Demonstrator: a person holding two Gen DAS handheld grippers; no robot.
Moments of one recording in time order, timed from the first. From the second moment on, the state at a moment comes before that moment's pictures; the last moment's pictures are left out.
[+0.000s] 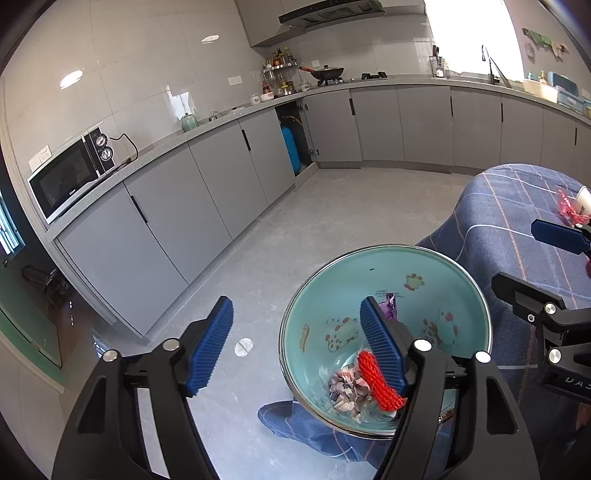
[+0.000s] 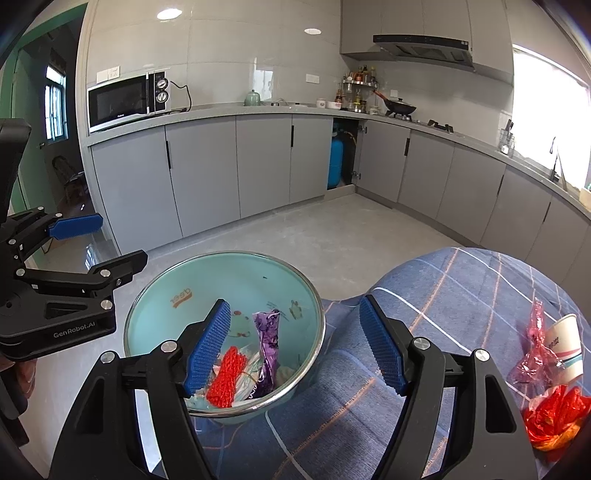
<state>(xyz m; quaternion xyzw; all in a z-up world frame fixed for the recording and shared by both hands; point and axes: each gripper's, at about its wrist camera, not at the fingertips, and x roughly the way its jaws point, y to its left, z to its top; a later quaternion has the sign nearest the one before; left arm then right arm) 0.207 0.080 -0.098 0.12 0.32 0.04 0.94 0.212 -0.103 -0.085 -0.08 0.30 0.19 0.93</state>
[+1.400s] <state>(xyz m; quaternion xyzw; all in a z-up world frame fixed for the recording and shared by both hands) 0.178 0.051 -0.079 0.15 0.30 0.04 0.94 0.185 -0.141 -0.062 -0.05 0.27 0.16 0.95</state>
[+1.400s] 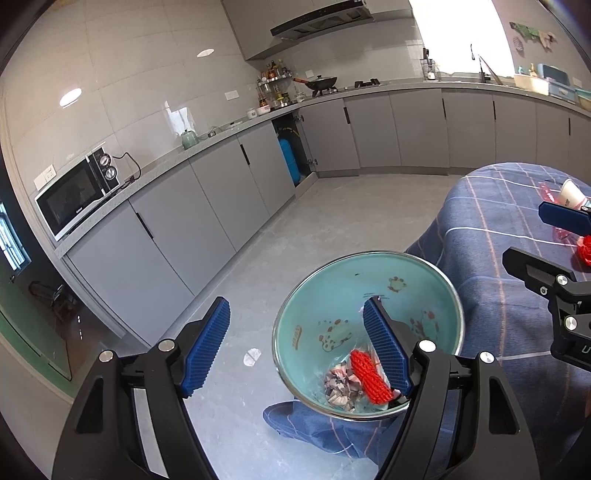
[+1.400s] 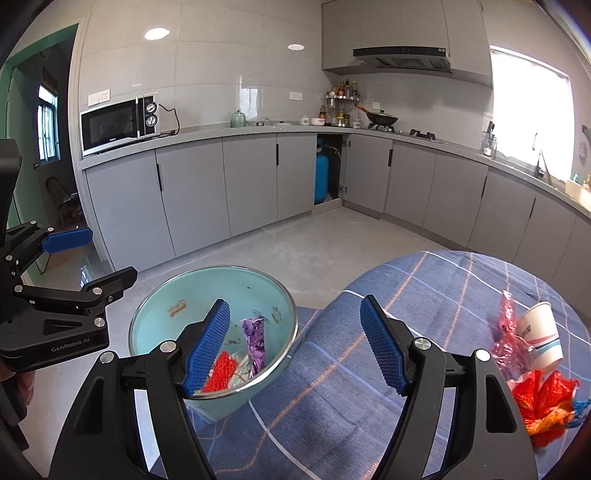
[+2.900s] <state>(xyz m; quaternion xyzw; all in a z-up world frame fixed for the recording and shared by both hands) 0.159 -0.183 -0.091 0.23 0.24 -0.16 0.93 0.098 -0.370 -0.076 0.06 0.28 -0.08 0.96</state>
